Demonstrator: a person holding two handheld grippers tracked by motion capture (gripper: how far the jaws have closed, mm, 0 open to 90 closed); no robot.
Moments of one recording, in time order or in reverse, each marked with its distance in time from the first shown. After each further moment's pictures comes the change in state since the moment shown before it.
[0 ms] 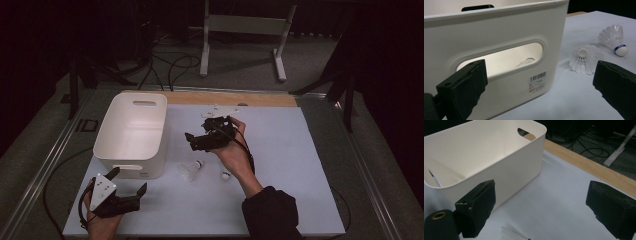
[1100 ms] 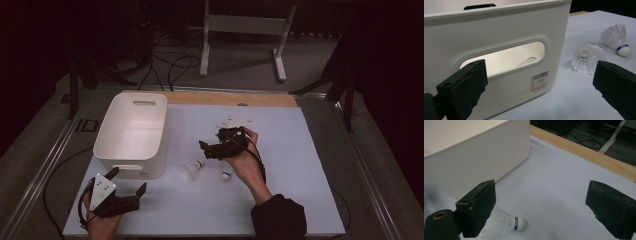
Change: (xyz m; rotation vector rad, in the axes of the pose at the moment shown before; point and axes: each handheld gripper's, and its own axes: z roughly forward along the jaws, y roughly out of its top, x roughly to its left) left arm 0.001 0.000 0.000 0.004 0.011 -0.005; right arm -0.019 -0.040 -0.011 0.028 -0.049 0.027
